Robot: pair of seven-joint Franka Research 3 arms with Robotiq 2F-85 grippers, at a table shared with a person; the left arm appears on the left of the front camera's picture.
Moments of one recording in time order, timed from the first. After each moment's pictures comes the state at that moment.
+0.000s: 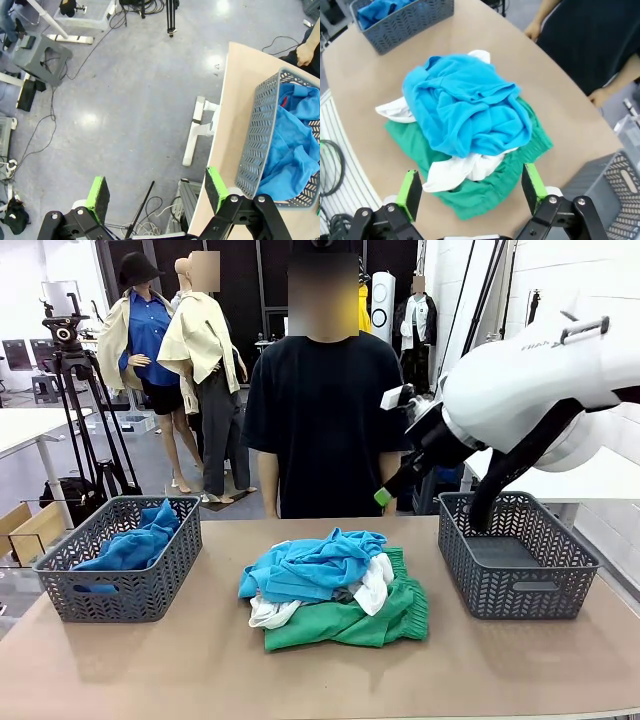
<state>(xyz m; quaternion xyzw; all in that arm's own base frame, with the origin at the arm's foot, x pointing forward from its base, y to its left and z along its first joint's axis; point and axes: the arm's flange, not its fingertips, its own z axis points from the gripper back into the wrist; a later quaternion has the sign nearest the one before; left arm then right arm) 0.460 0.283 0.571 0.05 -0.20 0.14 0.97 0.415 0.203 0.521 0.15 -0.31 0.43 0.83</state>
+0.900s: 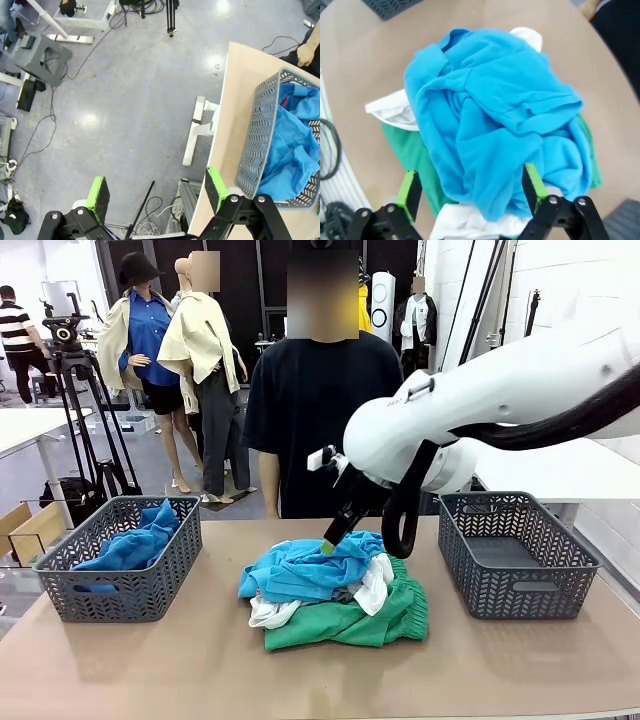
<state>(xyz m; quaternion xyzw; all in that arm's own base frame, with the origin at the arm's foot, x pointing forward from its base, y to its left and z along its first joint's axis) 0.461 0.283 0.571 0.05 -0.20 0.14 0.97 0.470 0.316 0.421 0.15 -0.18 0.50 0.83</state>
